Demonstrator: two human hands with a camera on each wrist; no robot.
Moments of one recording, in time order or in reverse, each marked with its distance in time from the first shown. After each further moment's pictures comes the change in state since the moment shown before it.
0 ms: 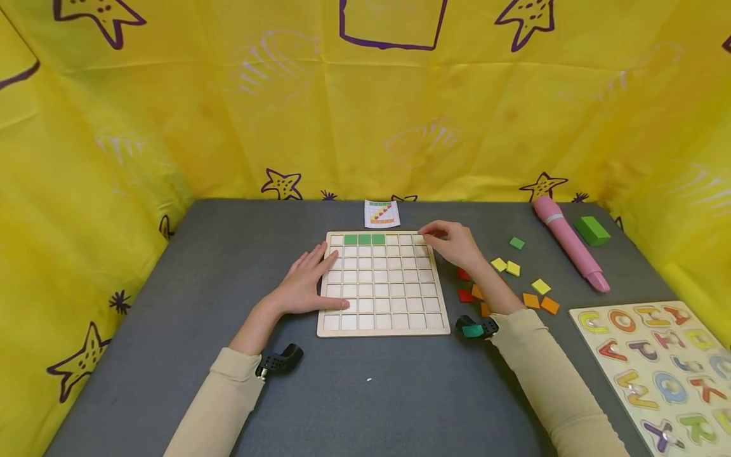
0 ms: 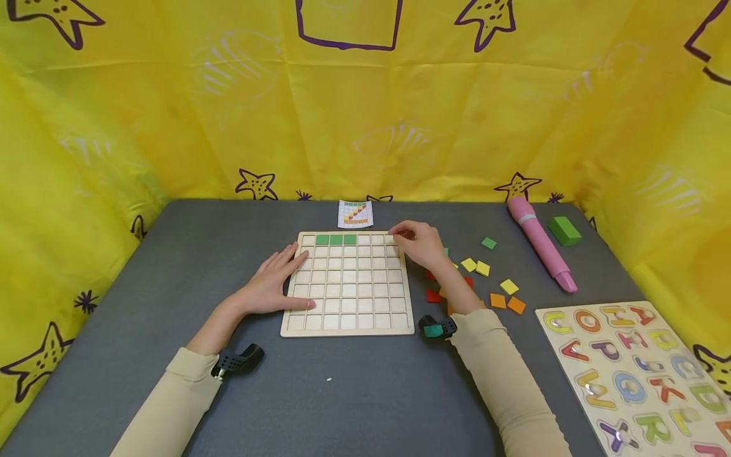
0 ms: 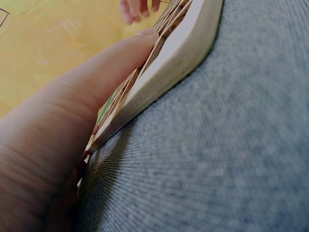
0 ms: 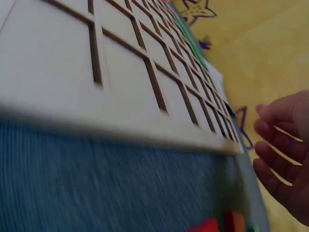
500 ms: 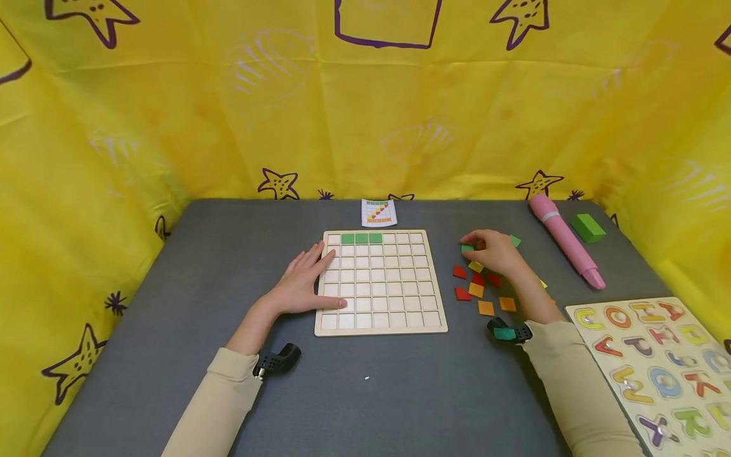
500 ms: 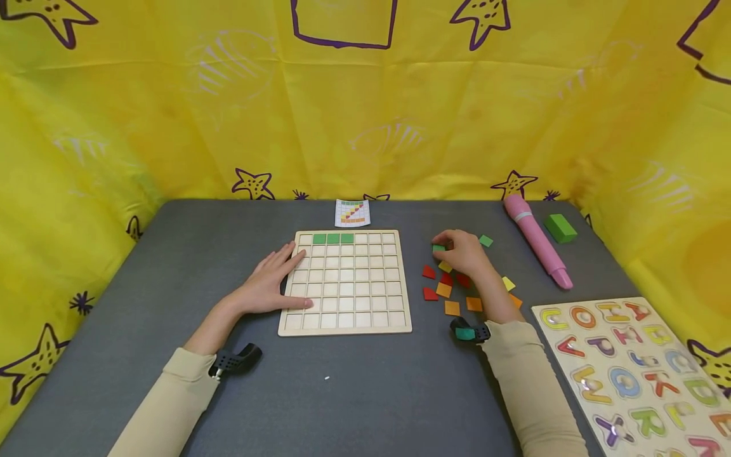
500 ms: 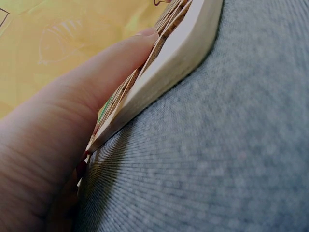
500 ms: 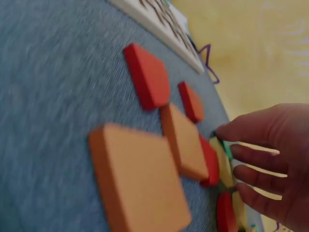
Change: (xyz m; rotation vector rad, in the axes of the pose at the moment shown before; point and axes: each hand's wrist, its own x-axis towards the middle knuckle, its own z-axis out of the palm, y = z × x) left_hand 0.000 0.001 0.000 0.003 -0.005 -0.013; right_hand -0.035 0.038 -0.056 -0.231 -0.067 0.047
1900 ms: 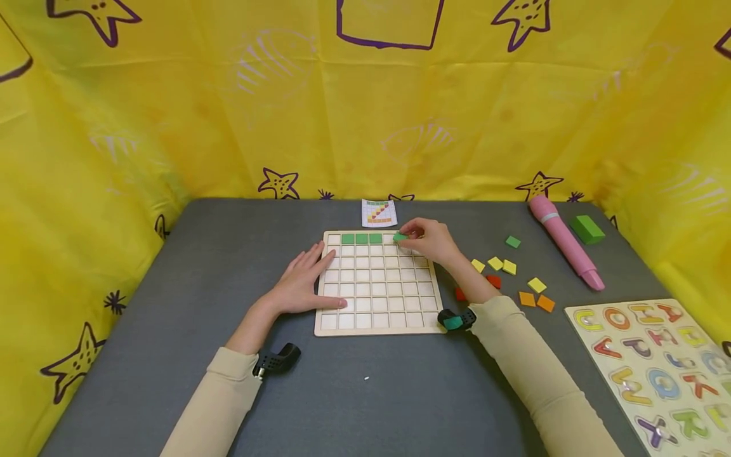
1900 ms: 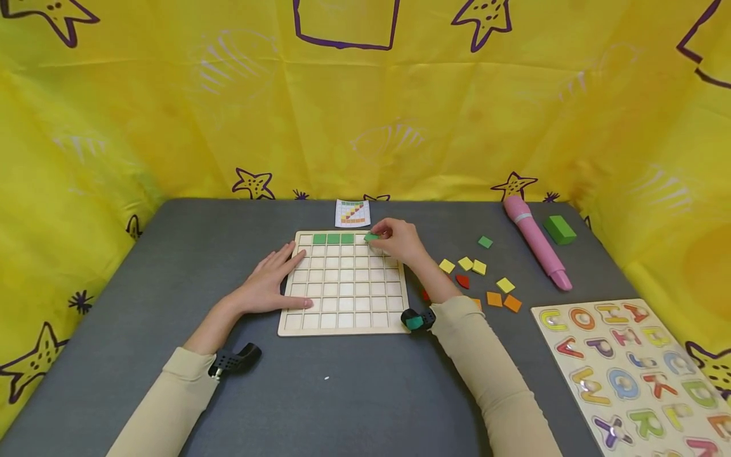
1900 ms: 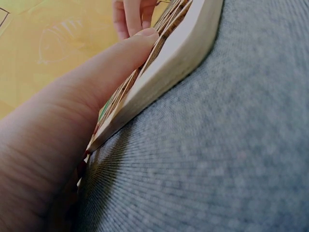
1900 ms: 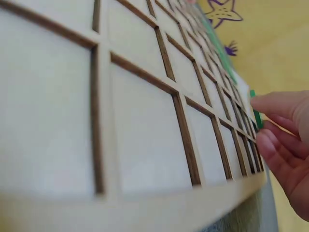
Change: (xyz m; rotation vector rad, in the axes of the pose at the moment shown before) left_hand 0.000 -0.001 0.000 0.008 0.001 0.010; right_hand 0.056 -0.068 0.064 0.235 0.033 -0.059
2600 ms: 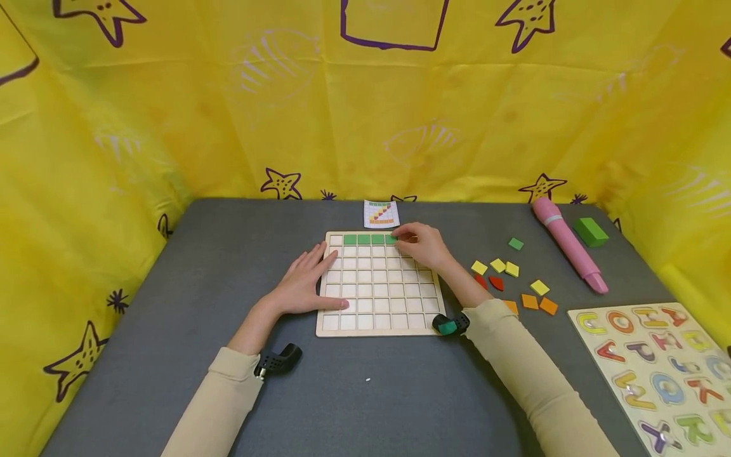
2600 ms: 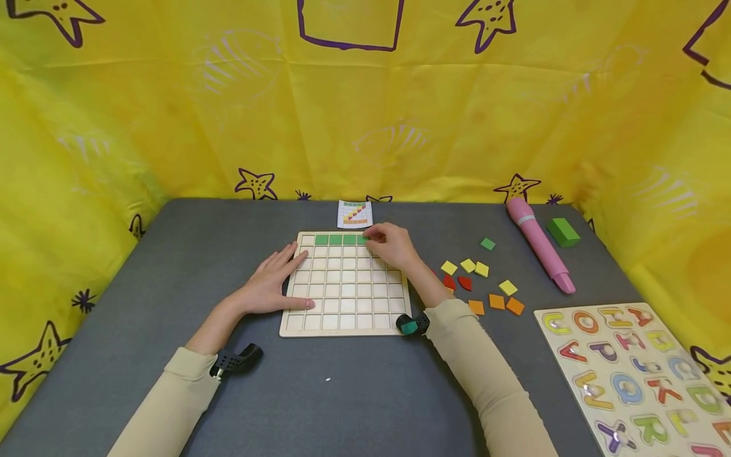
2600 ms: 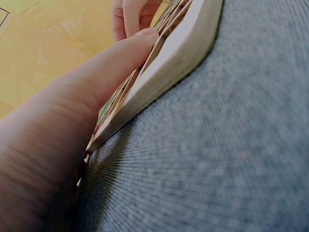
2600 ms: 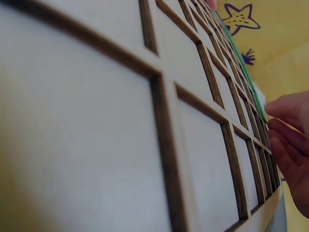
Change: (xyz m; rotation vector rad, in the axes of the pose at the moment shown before) left_hand 0.000 0.000 0.000 0.002 -0.001 -0.005; right_hand 0.001 -0.007 0.018 0.029 -0.004 -0.040
